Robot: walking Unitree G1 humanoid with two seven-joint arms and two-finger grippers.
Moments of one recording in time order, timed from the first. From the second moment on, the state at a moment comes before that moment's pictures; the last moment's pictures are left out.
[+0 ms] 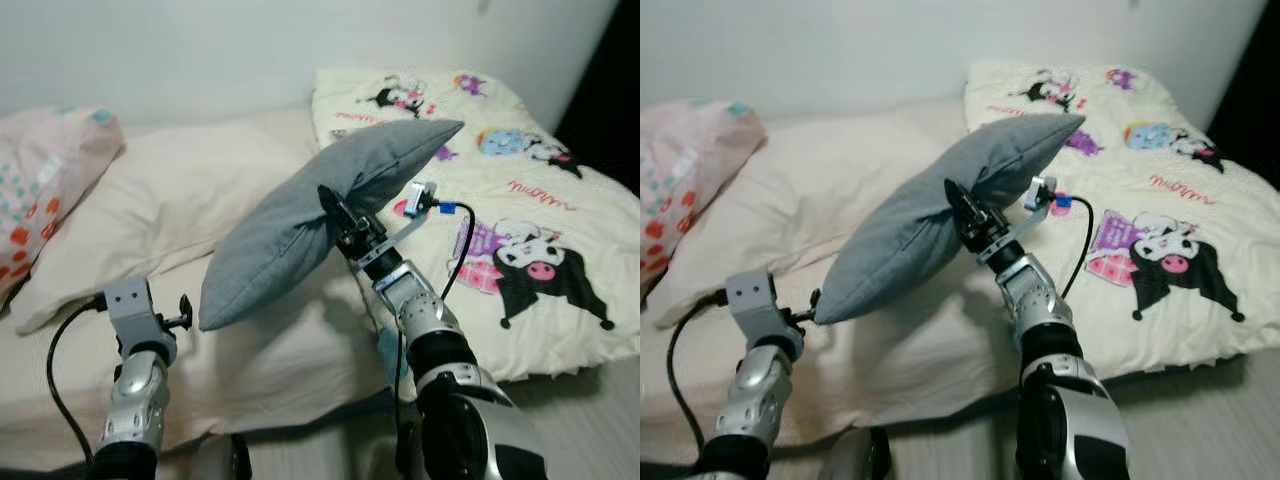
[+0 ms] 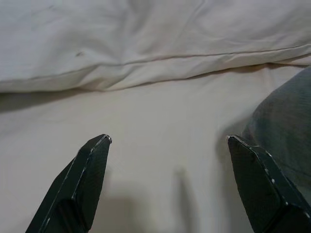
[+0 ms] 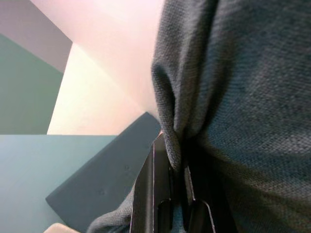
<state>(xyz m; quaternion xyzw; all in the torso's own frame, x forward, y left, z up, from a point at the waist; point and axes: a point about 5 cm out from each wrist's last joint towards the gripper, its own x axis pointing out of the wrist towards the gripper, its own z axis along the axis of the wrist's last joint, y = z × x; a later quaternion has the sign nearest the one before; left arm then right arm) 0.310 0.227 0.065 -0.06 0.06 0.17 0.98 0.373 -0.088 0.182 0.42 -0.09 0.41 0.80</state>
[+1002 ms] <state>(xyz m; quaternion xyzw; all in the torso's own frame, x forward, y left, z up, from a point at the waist) 0.283 0.261 0.024 -0.06 0.13 0.24 0.96 0.368 -0.097 0.170 0.41 -0.07 0.40 0.82</state>
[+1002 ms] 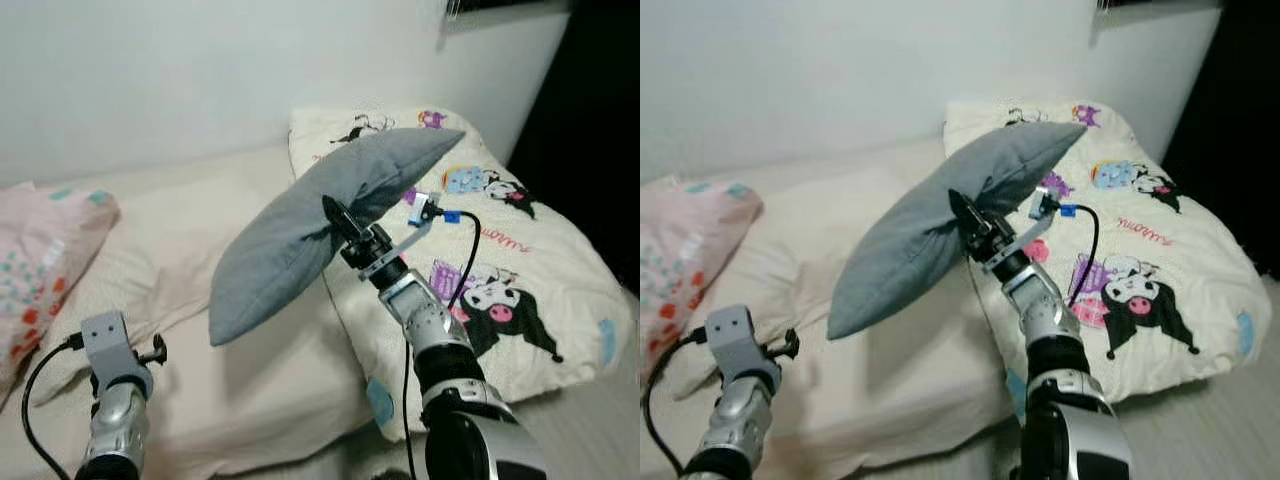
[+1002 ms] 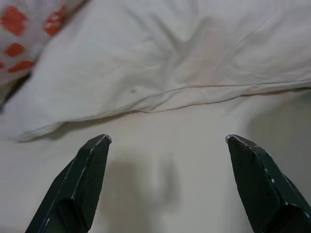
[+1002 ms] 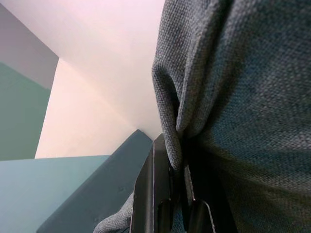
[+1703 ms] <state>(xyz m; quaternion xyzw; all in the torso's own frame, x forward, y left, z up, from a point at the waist) 0.201 0.263 -0.051 -0.03 0.33 0.25 0.91 0.304 -0.147 0.010 0.19 0.26 0.20 0.93</state>
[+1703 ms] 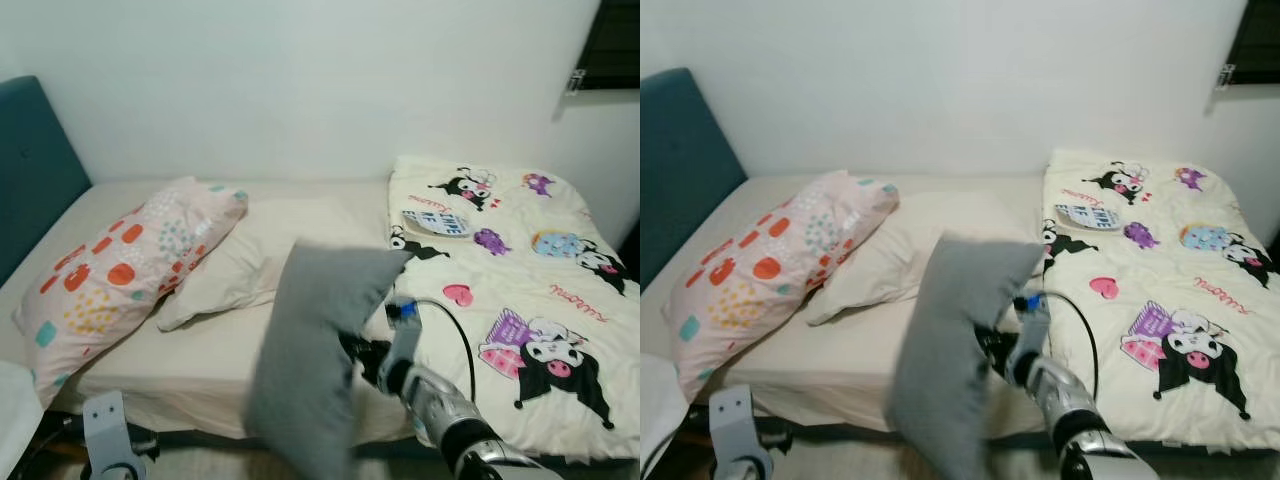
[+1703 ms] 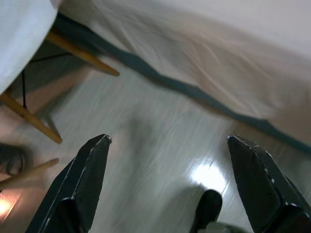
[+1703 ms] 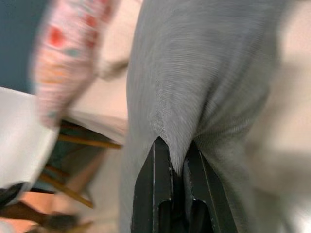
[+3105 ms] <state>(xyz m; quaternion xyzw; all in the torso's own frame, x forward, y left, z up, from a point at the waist) 0.139 0.232 -0.094 0.05 0.49 0.14 0.86 0.352 -0.071 0.105 0.16 0.04 0.38 0.91</state>
